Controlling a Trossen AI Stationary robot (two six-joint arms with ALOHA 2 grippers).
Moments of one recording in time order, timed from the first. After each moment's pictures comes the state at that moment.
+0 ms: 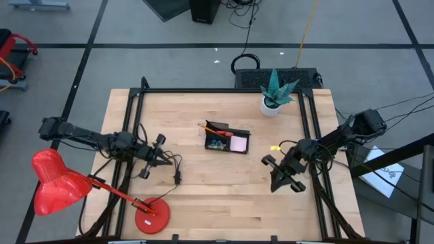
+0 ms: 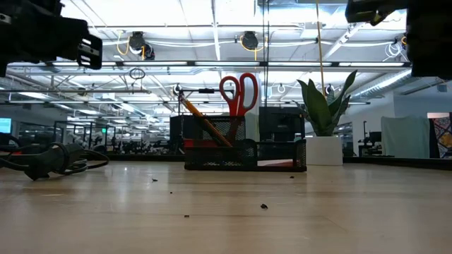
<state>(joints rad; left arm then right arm) -0.19 0.49 0.05 0.47 0.22 0.09 0.26 1.35 0.17 1.47 -0.67 -0.07</state>
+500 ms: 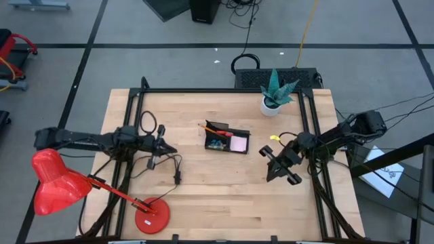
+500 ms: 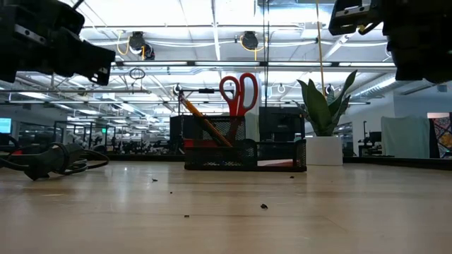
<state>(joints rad) 0.05 0.50 0.05 0.41 0.27 0.04 0.11 1.35 0.17 1.51 -0.73 0.01</state>
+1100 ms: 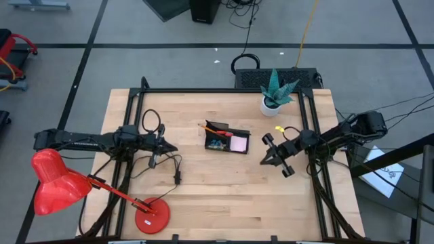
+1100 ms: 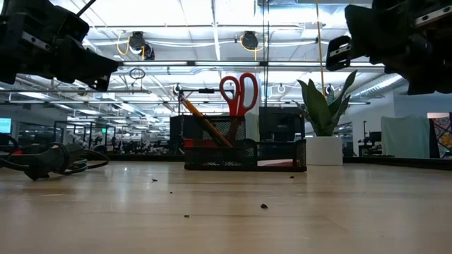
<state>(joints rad) 0.09 0.50 0.05 0.36 0.26 0.02 0.00 1.34 0.06 1.55 -0.50 0.08</state>
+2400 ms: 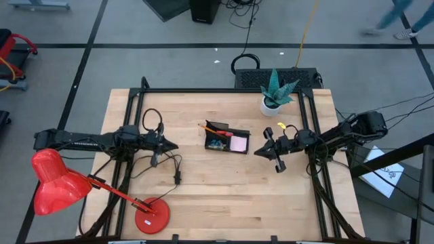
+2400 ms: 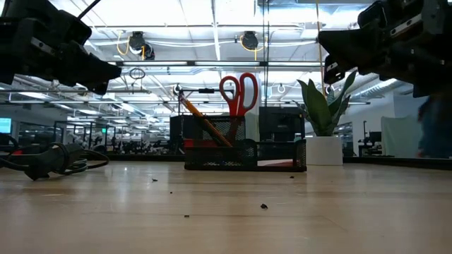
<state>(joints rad) 0.09 0.49 0.05 0.33 0.20 0.01 -0.01 1.34 0.06 1.48 -0.27 0.08</state>
